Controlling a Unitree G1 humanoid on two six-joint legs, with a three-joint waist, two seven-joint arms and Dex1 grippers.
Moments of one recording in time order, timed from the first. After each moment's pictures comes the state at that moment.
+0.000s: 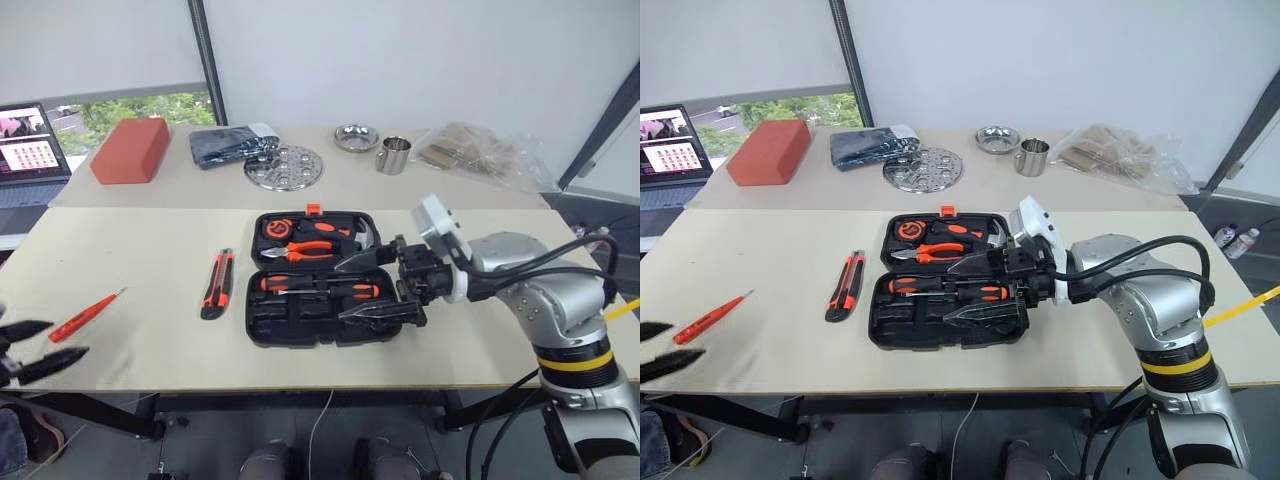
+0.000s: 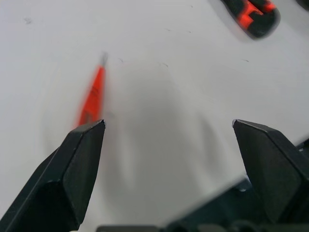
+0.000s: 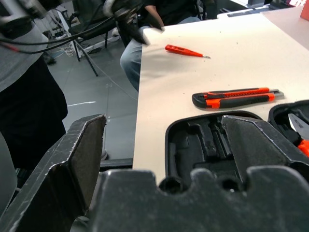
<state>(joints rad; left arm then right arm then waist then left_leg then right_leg) 0.19 1.16 0.69 0.19 -0.38 0.49 -1.22 -0.67 -0.64 0.08 -0.31 0.65 0.80 1.21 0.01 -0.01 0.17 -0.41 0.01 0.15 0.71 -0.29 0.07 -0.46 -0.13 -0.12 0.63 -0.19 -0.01</state>
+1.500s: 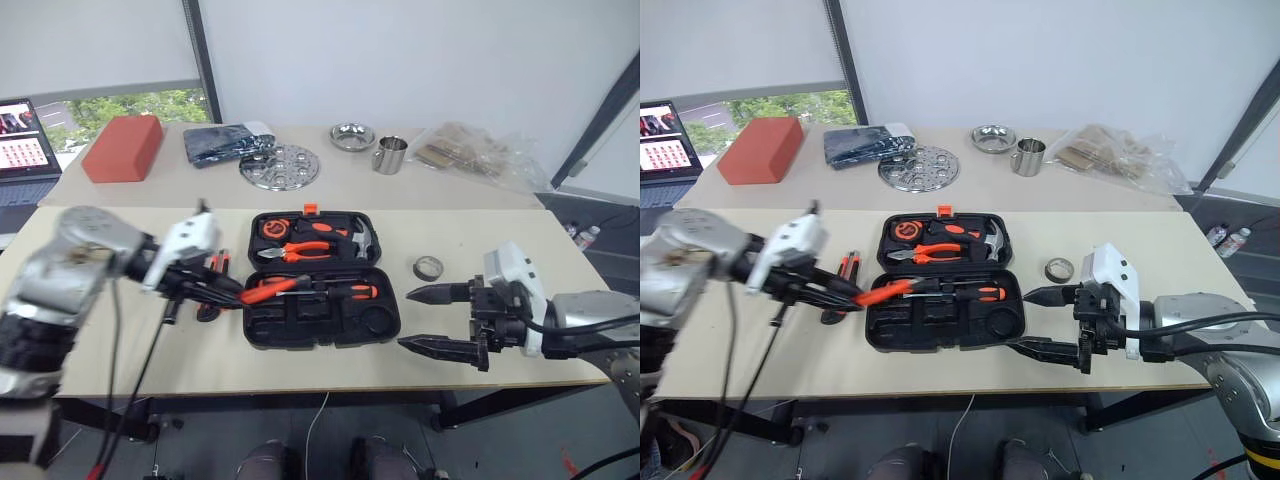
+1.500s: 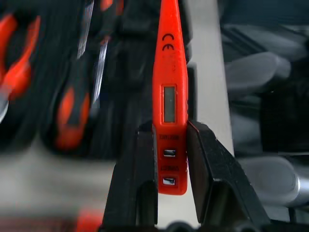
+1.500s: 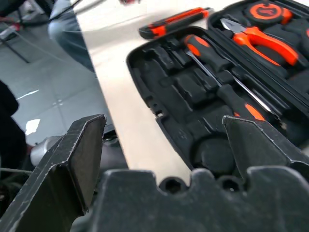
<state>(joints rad) -0.75 0.93 -0.24 -0.05 -0.29 0.61 -1.56 -0.20 -0.93 -0.22 -0.60 0.83 0.86 0.95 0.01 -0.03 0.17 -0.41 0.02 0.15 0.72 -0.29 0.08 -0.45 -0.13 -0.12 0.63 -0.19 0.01</state>
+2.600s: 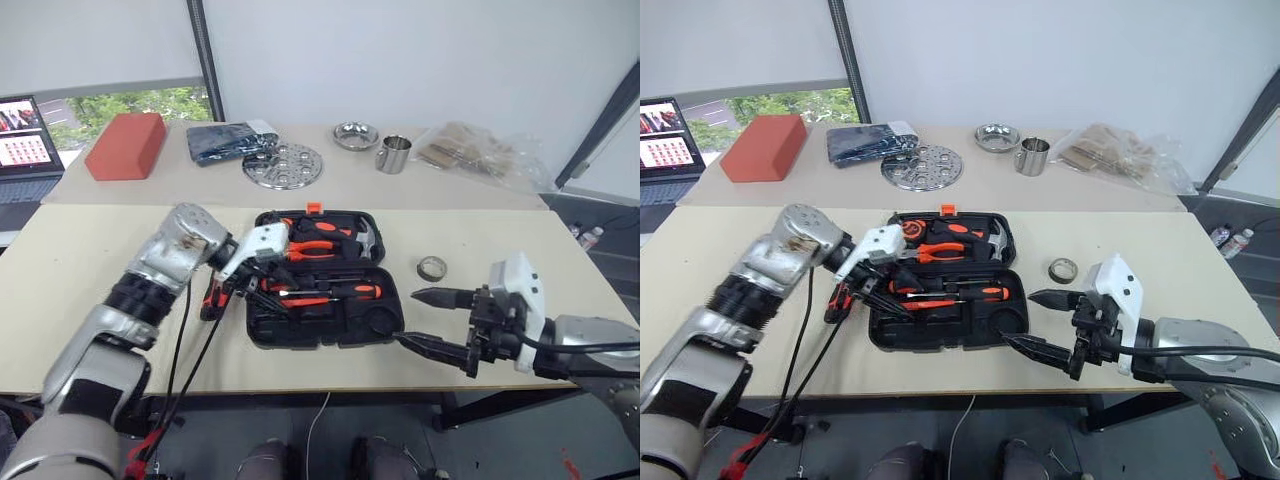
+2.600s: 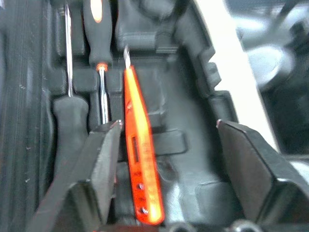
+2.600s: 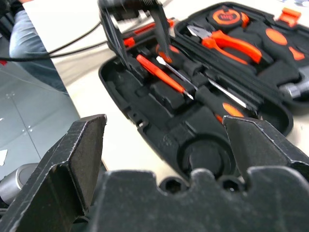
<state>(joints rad) -0.93 0.75 -0.37 0.30 -0.26 0.48 -1.61 -0.04 -0.86 -0.29 -0.71 0.89 0.85 0.75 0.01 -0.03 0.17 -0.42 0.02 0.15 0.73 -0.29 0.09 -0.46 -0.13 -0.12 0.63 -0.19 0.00</state>
